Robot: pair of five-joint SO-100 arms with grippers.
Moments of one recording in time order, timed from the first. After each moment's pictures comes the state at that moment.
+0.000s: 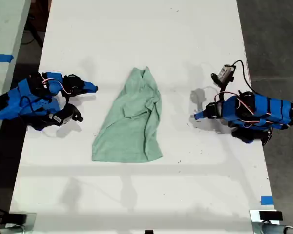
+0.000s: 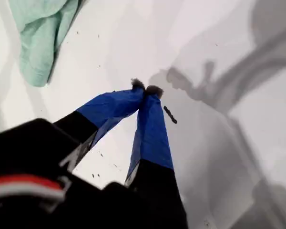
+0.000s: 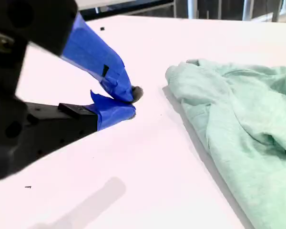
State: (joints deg) arm 0 -31.7 205.7 186.3 57.6 8.3; arm 1 13.0 199.9 174.7 75.1 -20.5
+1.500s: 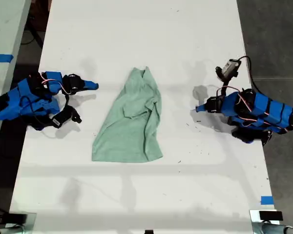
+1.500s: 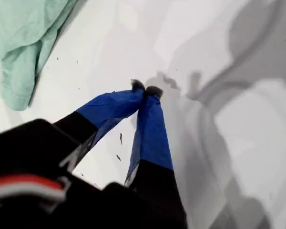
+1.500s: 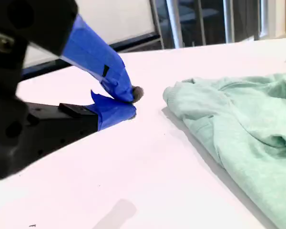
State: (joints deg) arm 0 -32.5 205.8 185.9 54.6 19.1; arm 1 22.9 199.9 174.8 74.3 -27.6
